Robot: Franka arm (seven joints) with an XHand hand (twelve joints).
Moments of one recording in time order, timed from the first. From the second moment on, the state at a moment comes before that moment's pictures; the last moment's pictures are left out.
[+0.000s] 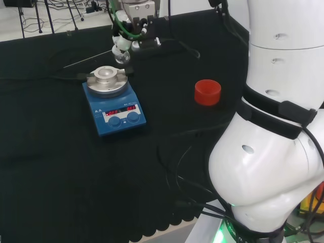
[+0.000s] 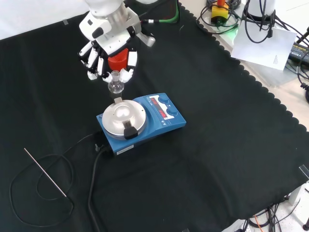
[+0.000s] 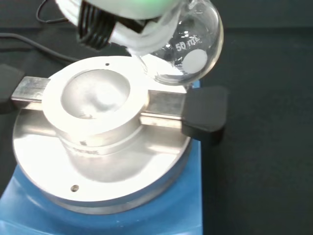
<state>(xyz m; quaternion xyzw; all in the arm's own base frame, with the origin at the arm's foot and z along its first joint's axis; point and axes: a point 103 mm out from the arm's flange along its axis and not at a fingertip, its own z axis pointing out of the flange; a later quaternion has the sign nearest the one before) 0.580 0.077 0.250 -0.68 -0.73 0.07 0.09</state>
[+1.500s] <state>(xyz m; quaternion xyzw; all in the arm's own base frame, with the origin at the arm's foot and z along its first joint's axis) 0.600 0.125 0.218 -0.64 -0.75 0.11 0.11</state>
